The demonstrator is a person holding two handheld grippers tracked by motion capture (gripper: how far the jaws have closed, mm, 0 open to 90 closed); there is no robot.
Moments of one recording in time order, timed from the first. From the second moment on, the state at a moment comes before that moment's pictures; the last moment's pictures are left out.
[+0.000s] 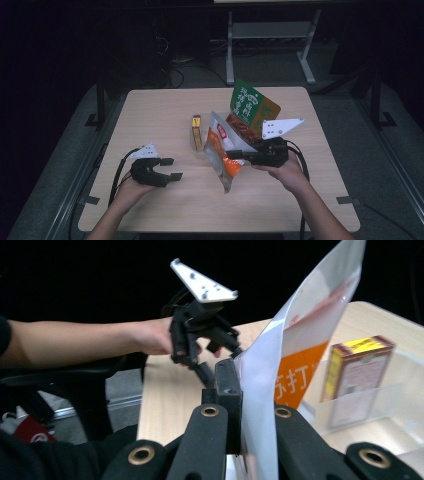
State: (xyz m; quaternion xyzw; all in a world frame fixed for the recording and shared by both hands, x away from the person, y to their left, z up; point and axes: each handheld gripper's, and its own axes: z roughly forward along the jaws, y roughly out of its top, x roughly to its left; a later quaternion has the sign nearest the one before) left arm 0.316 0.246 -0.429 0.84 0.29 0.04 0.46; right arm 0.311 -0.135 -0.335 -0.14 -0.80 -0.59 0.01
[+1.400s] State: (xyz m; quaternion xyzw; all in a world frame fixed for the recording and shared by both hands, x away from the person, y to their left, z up) left arm 0.317 0.247 -0.433 0.85 0.29 0.05 0.44; right arm 0.416 -0.107 -0.317 -0.23 -0.81 -0.54 -0.07
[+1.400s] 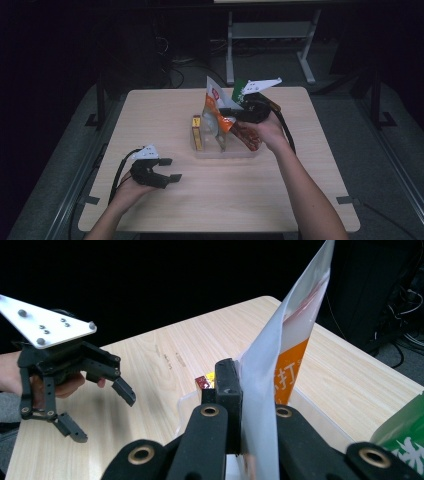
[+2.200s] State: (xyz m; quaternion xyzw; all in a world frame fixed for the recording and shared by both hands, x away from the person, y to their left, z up) left arm 0.316 0.244 -0.435 0.85 0.29 0.05 0.44; right arm 0.425 -0.096 -0.344 -0.25 -0.83 -0.49 -0.09
